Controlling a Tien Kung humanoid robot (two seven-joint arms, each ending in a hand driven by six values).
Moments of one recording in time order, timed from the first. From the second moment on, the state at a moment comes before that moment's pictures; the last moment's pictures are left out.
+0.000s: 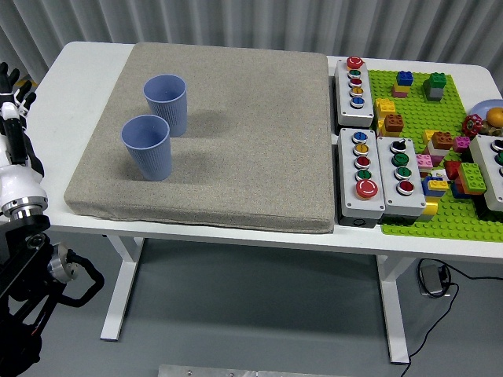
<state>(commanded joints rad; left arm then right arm) -0.06 0.25 -1.28 -1.51 0.90 0.60 -0.50 0.20 -0.06 1.98 0.21 -1.36 -0.39 -0.36</state>
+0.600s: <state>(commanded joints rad) 0.04 0.29 -1.17 -1.50 1.15 0.49 -0.34 0.20 -0.06 1.98 0.21 -1.35 -0.38 -0.36</state>
